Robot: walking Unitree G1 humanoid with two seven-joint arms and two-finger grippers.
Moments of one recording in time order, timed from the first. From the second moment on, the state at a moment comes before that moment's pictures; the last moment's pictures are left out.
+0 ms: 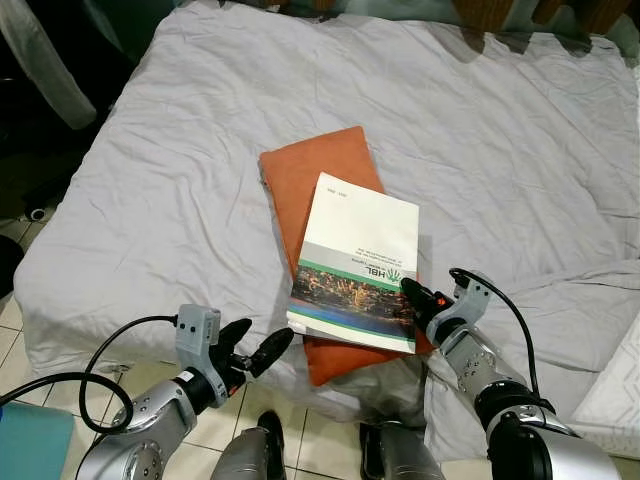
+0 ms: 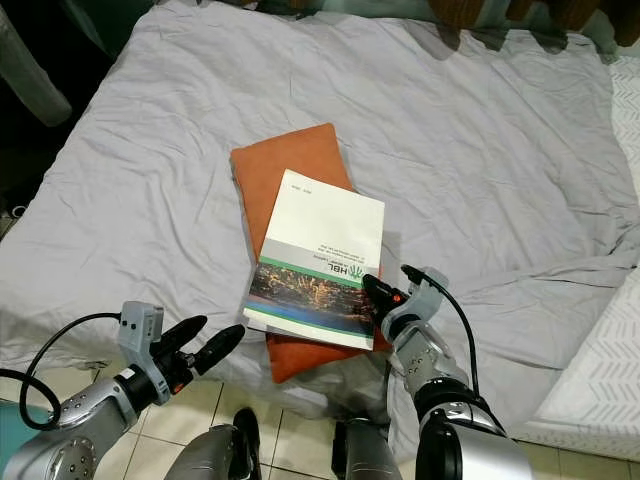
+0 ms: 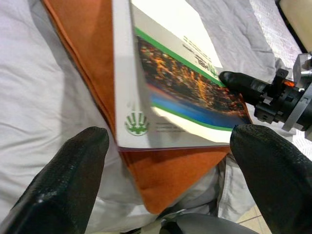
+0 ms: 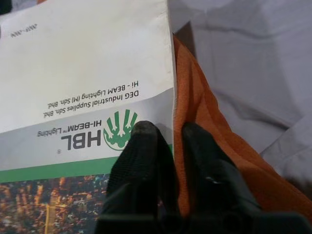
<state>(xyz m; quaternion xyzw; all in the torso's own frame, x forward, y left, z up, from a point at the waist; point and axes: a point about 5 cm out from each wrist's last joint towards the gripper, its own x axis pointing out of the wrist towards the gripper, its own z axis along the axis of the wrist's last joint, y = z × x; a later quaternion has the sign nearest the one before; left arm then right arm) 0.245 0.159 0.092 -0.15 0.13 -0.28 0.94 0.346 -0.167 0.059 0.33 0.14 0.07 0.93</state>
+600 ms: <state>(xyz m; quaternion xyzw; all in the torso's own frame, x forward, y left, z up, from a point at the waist) 0.256 0.156 0.091 -0.15 0.12 -0.28 0.94 0.354 -0.162 0.074 0.33 0.12 0.10 0.93</state>
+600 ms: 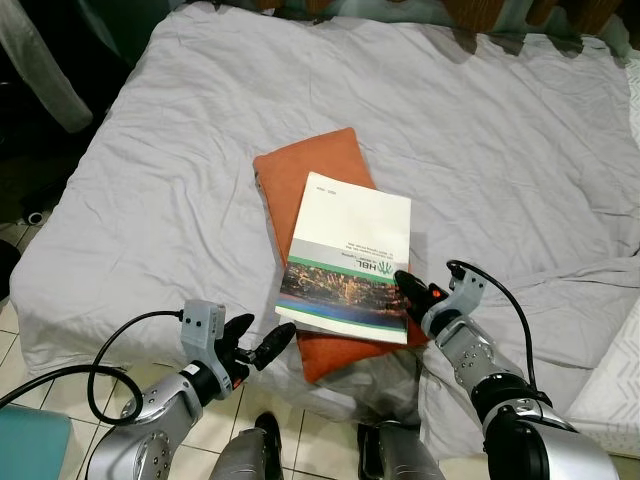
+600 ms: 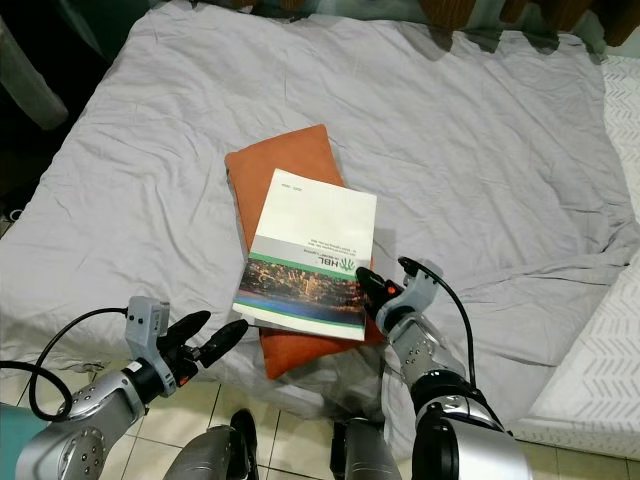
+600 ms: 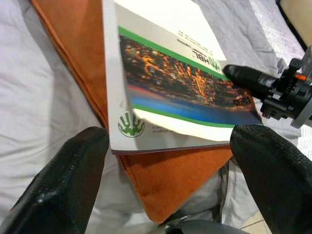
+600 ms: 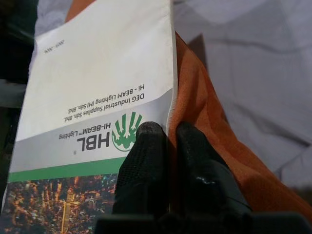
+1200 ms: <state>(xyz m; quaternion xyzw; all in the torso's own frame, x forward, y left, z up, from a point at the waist) 0.261 0.134 0.079 -0.15 0.12 -0.30 0.93 0.349 -0.165 0.094 0.13 0.01 0.09 0.99</state>
